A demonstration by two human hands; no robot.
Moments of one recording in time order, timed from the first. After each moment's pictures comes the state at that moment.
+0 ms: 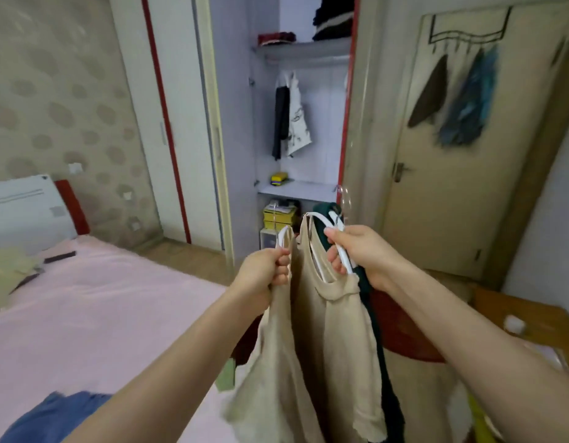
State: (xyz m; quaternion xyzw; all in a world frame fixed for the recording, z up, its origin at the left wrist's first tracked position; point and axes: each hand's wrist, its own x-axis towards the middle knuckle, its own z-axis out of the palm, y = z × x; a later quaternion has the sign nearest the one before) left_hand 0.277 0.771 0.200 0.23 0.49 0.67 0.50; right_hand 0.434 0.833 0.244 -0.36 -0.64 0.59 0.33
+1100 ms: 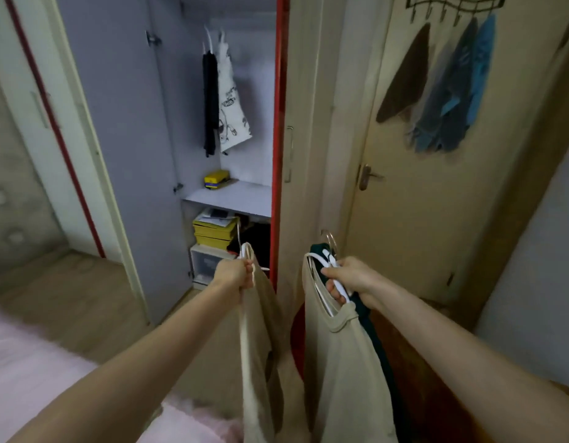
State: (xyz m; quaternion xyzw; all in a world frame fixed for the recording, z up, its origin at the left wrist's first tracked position) left_hand 0.253 1.391 0.140 0.19 0.61 0.61 0.47; right_hand 0.472 1.432 0.179 -0.54 -0.60 0.55 0.22
